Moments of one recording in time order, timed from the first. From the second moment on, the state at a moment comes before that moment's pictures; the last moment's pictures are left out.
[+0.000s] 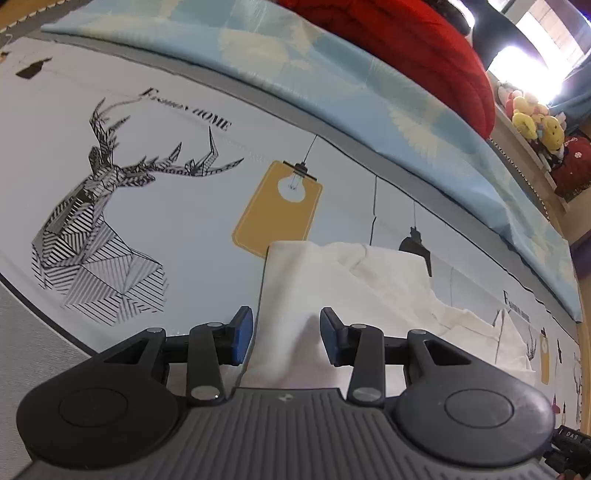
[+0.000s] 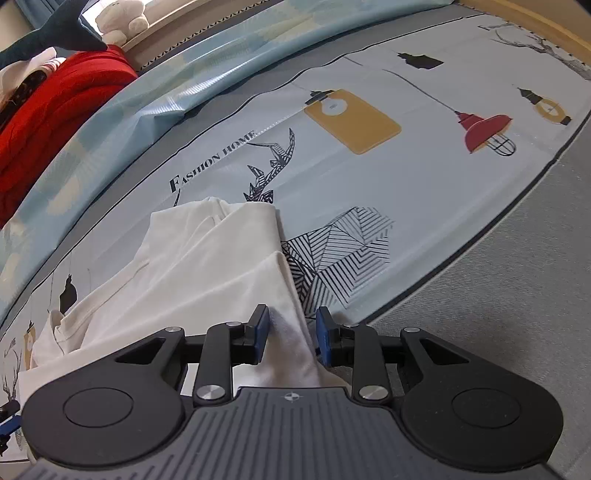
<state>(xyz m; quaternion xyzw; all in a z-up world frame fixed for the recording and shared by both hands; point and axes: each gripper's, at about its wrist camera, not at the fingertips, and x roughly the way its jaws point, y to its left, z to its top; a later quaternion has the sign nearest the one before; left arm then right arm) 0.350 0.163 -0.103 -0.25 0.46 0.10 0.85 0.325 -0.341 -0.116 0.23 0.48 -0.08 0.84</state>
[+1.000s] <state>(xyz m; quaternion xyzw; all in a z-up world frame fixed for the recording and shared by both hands) 0.346 0.175 -0.066 -0.23 0.41 0.06 0.88 0.339 -0.327 -0.100 0.19 0.42 -0.09 0.88</state>
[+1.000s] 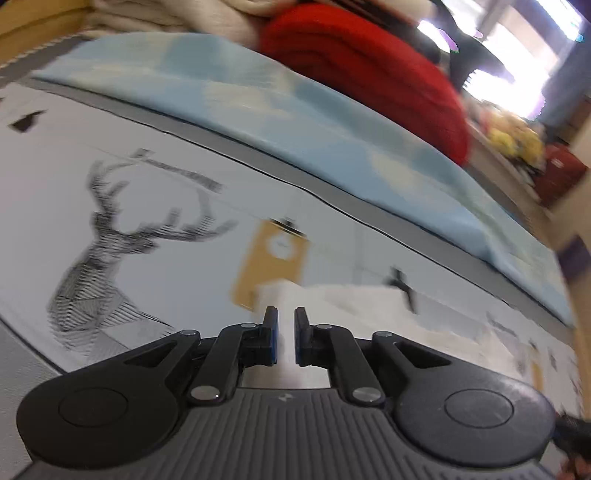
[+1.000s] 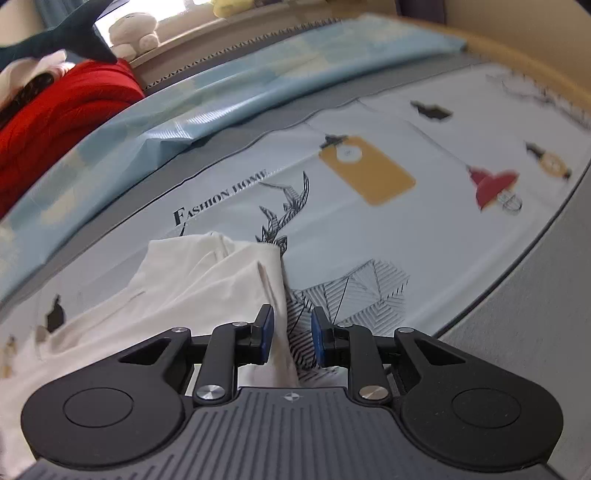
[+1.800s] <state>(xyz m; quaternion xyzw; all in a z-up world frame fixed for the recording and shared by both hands) 0.323 0.159 -0.097 -0.13 0.56 -0.01 0.82 0.332 -0.309 -0.073 0.19 0.43 -0.03 0.88</state>
